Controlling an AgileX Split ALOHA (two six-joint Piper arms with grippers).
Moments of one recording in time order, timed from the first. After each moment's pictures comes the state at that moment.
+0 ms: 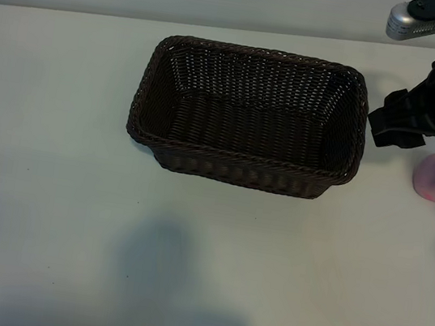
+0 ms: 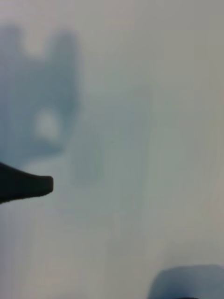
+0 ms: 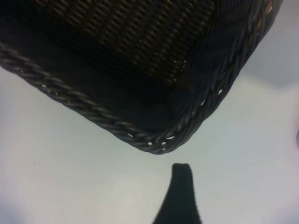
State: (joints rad) left arm 0.09 0.07 -0.56 -0.02 1.10 -0.02; right arm 0.23 1.52 -1.19 0.18 0.92 -0.19
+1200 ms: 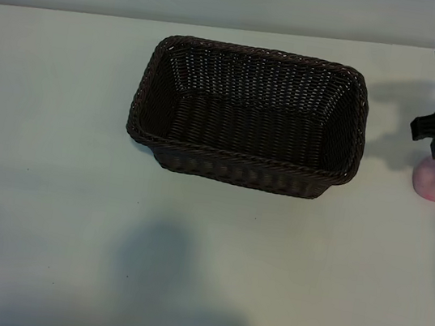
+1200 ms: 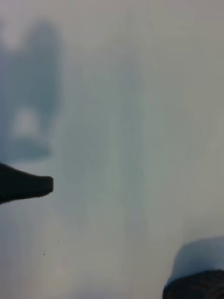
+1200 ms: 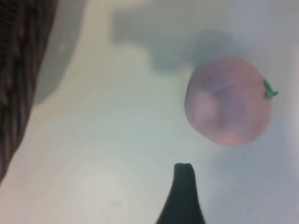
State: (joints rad) left arm -0.06 -0.01 -0.50 0.00 1.09 -0.01; right arm 0.11 1.63 -1.13 -0.08 0.82 0.07
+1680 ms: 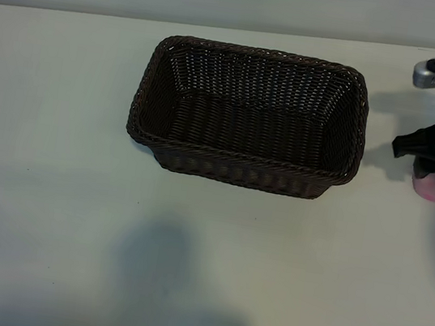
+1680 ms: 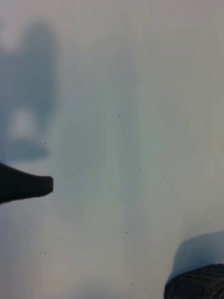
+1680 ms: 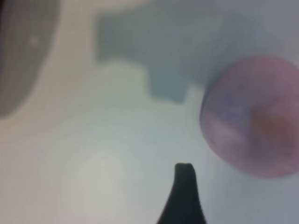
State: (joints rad) left arm -0.07 -0.01 -0.50 0.00 1.09 0.00; right arm 0.10 1.81 -1.13 -0.08 0.74 0.07
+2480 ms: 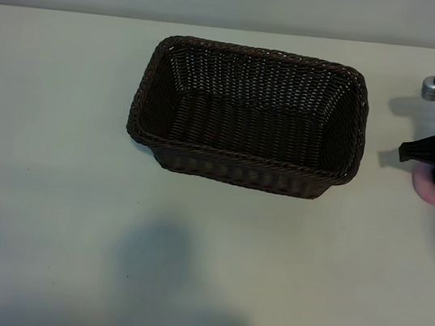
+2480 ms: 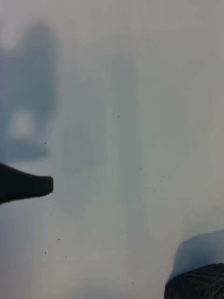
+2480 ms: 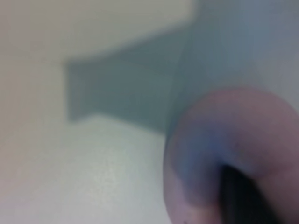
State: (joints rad) left arm -0.07 -0.01 -0.50 0.00 1.09 0.00; right arm 0.02 1.95 -1.13 -0.10 0.62 0.10
